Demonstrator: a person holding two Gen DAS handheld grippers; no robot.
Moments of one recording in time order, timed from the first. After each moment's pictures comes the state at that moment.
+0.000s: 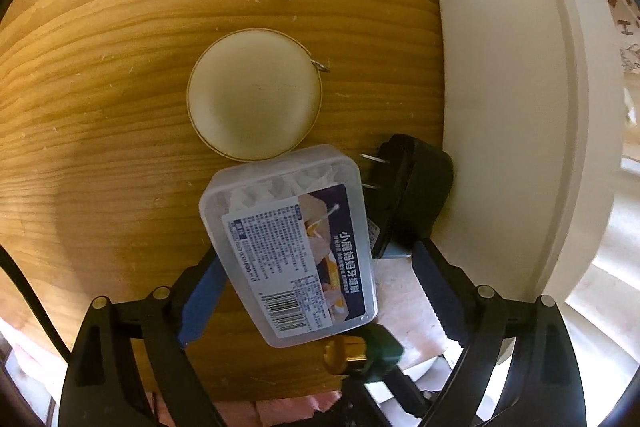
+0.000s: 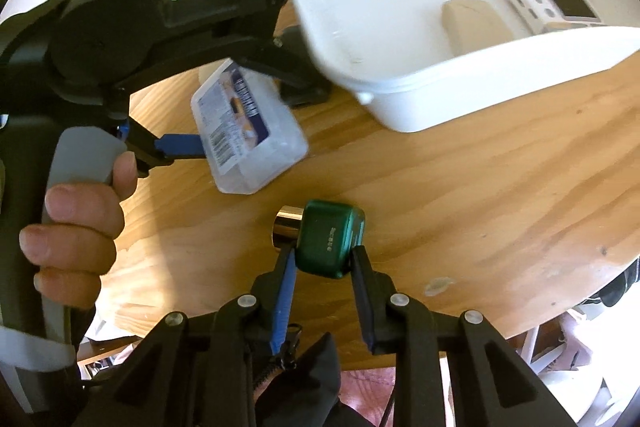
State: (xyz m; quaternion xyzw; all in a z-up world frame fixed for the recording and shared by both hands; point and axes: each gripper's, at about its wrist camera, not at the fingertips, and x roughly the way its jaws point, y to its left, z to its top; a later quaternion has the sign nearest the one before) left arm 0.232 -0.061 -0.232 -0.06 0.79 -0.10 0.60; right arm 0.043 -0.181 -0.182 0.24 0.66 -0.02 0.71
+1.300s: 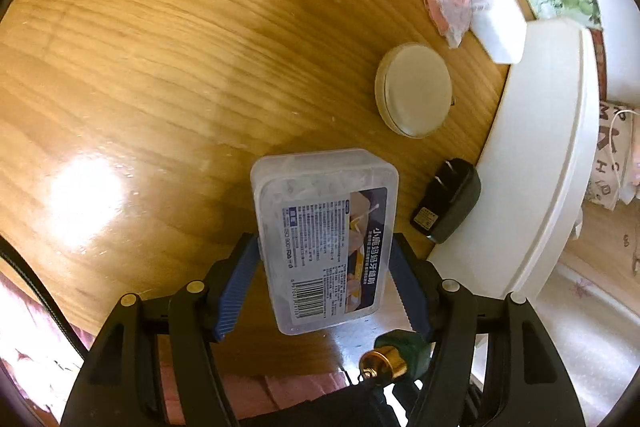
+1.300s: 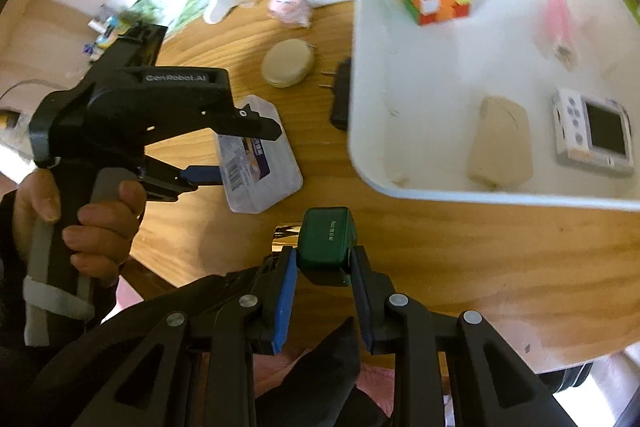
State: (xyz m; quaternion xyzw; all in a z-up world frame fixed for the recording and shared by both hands) left arm 0.130 0.087 -0.276 -0.30 0.75 -0.01 0.60; right arm 0.093 -0.181 -0.149 0.12 0.67 0.15 0.72
